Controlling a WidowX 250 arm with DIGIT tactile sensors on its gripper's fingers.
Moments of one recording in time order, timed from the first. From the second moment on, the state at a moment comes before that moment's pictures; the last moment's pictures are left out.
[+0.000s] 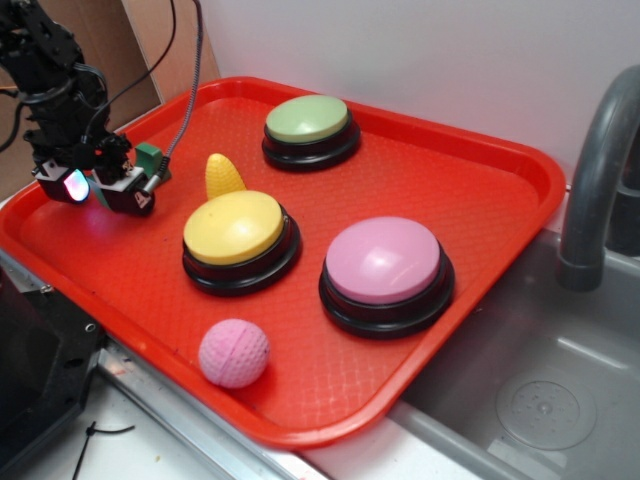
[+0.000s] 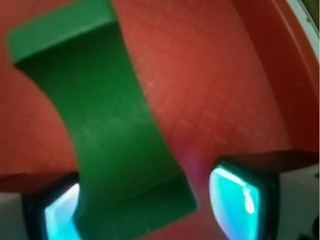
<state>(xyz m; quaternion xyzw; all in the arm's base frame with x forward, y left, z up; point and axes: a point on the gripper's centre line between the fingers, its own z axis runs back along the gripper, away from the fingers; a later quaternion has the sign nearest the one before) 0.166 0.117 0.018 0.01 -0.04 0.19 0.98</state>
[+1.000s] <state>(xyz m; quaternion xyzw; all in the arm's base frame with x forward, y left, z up) 0.166 0.071 0.134 -0.01 -0.06 0.11 0.99</state>
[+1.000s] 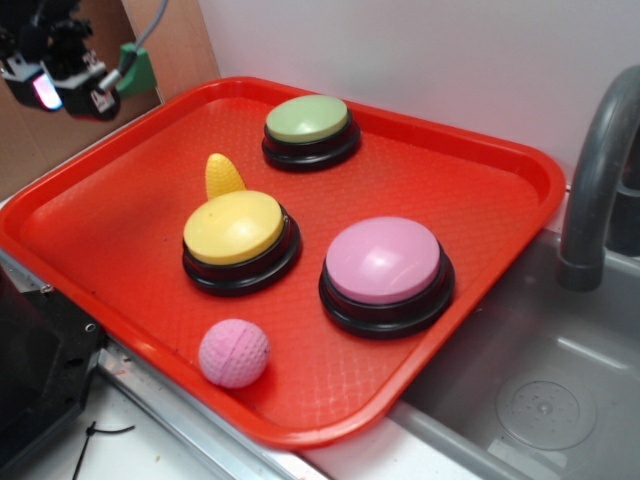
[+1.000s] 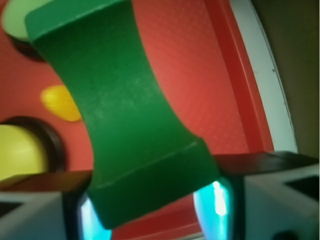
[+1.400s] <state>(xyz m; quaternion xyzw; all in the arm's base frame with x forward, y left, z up) 0.153 0.042 0.206 -0.02 -0.12 0.09 0.99</state>
